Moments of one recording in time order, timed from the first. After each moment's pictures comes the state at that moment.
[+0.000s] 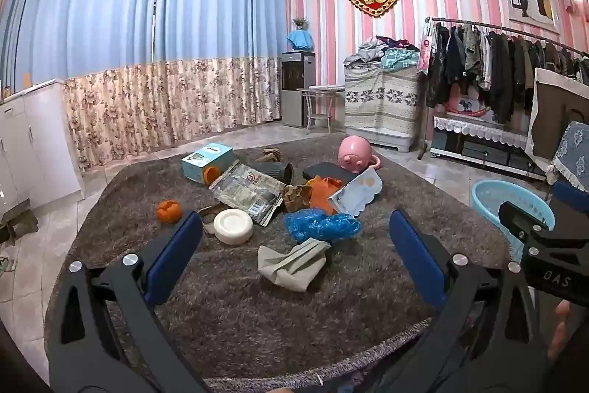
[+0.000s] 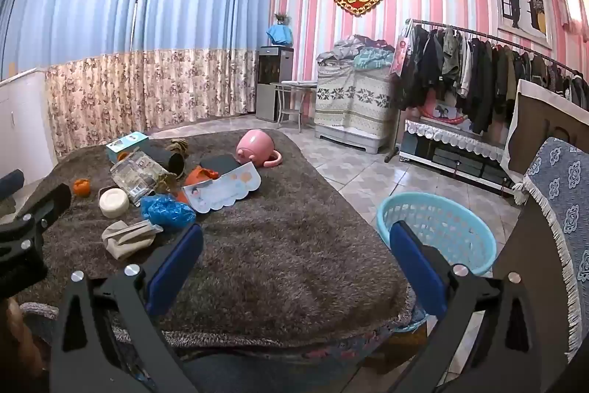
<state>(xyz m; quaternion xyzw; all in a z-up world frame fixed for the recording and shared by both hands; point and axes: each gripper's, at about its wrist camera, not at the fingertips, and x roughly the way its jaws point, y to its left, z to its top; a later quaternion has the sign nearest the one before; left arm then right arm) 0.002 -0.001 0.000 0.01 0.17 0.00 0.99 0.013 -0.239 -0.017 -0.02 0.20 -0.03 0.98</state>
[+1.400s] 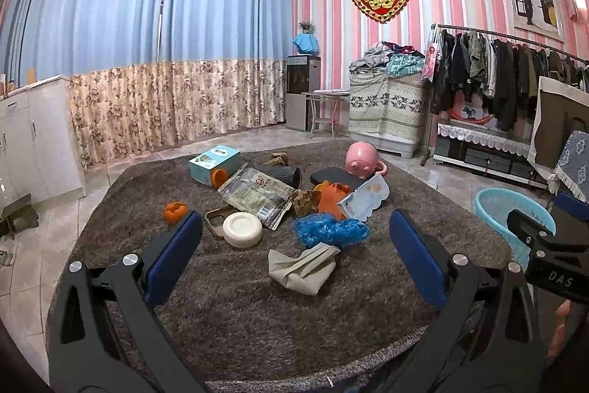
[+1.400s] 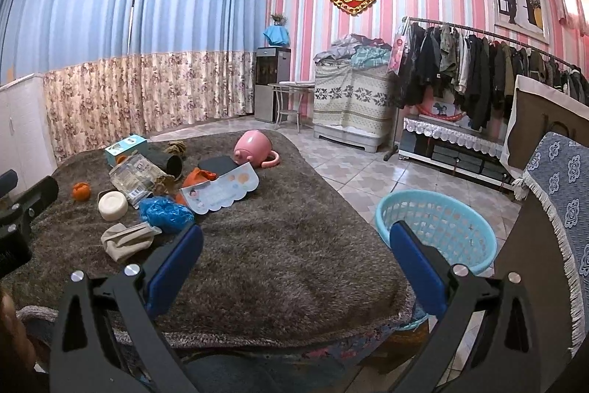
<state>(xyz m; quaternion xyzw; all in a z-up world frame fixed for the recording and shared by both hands) 0.001 0.009 -0.001 0.00 0.16 0.00 0.99 0.011 -0.243 -0.017 -0.01 0.19 -0.04 0.98</state>
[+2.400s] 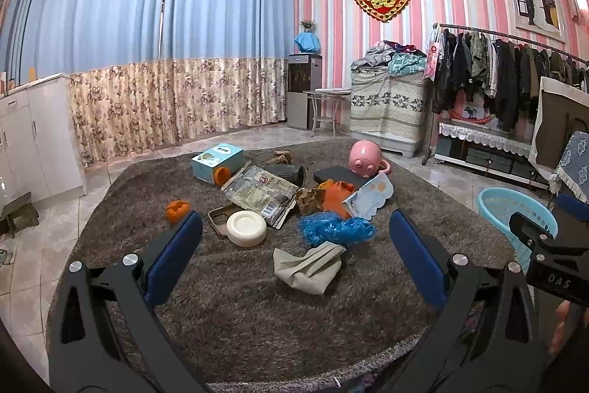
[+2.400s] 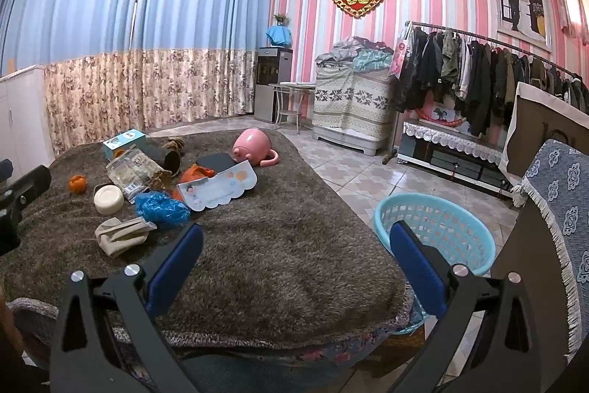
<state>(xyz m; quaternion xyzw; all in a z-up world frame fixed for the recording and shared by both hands) 0.005 0.017 -0.003 0.00 0.16 0.01 0.99 0.013 -0.242 -0.021 -0.03 0.19 -0.04 0.98</state>
